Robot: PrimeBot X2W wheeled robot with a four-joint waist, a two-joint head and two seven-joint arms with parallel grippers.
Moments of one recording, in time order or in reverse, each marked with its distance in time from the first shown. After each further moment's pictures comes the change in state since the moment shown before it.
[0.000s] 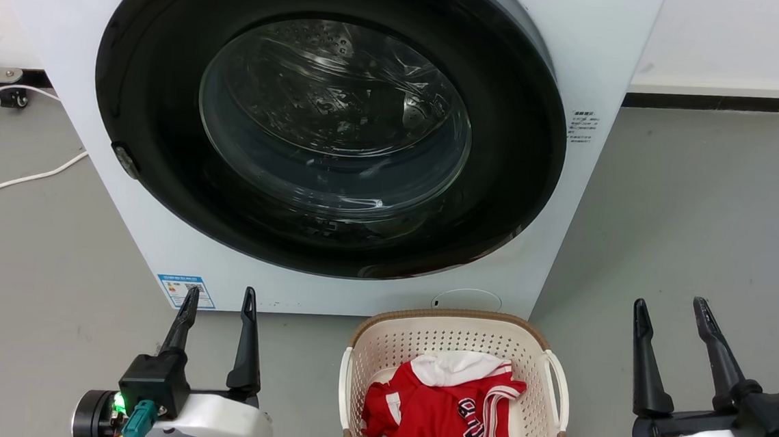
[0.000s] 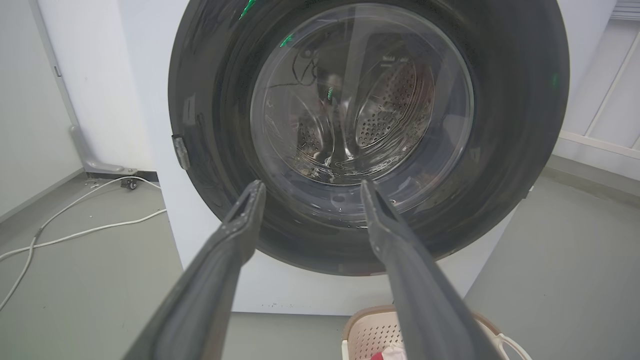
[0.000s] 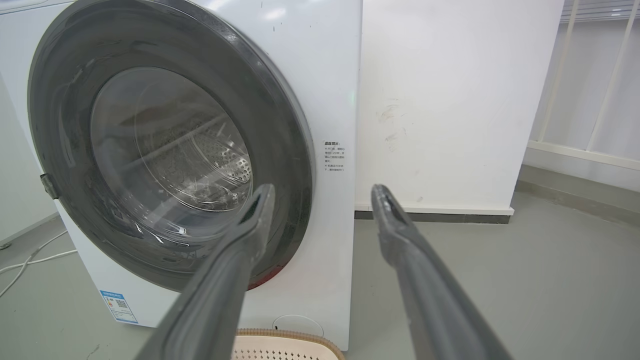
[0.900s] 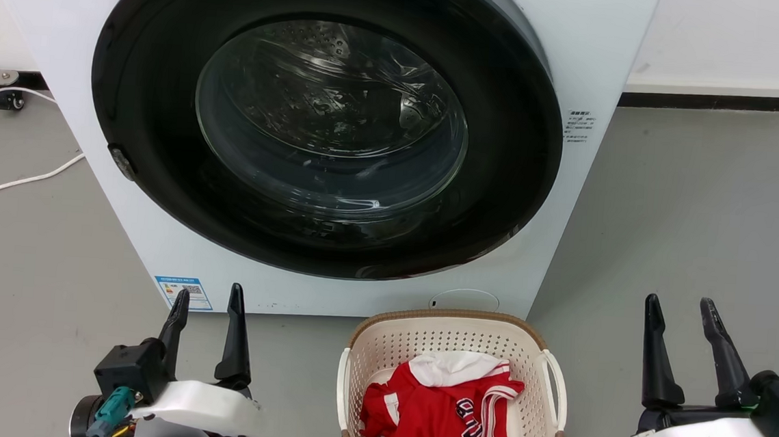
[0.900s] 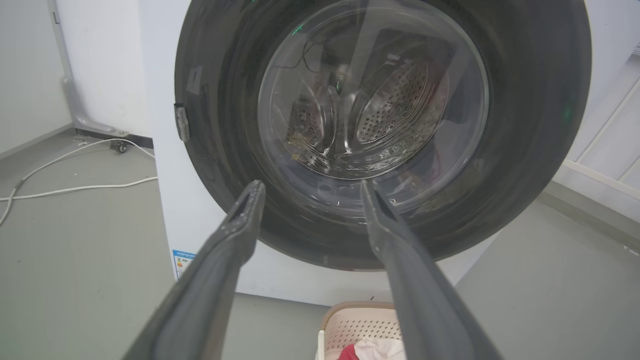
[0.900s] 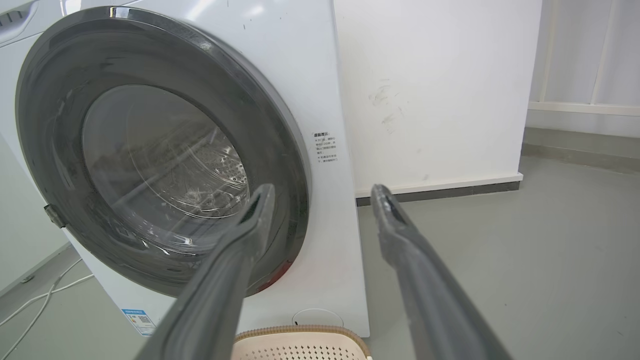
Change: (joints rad) left arm -0.015 -0.001 0.020 0.005 -0.142 -0.002 0.052; right arm -0.023 0.001 -0.018 0.023 0.141 0.000 0.053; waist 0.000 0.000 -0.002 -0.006
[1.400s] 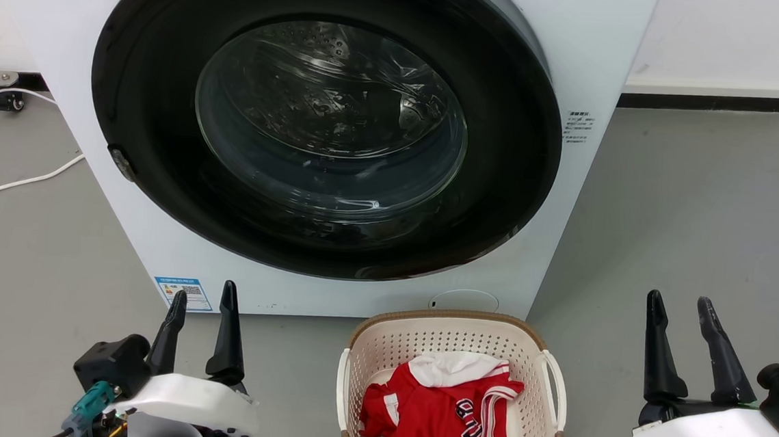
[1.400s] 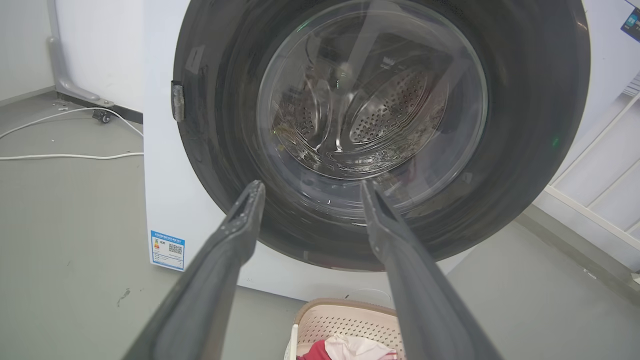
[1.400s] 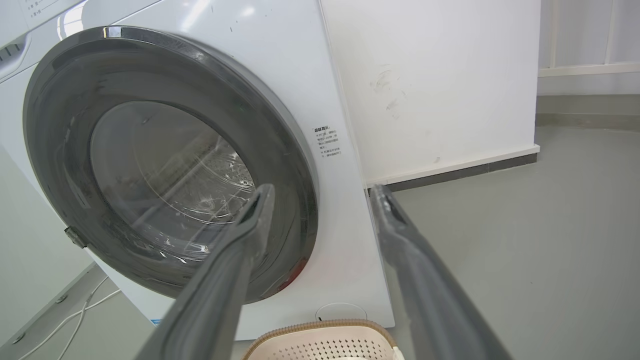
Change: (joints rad) left arm -0.005 0.000 0.018 -0.006 -0.128 -0.020 0.032; right arm -0.016 0.000 -0.001 0.020 0.114 0.000 0.035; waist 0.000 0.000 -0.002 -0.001
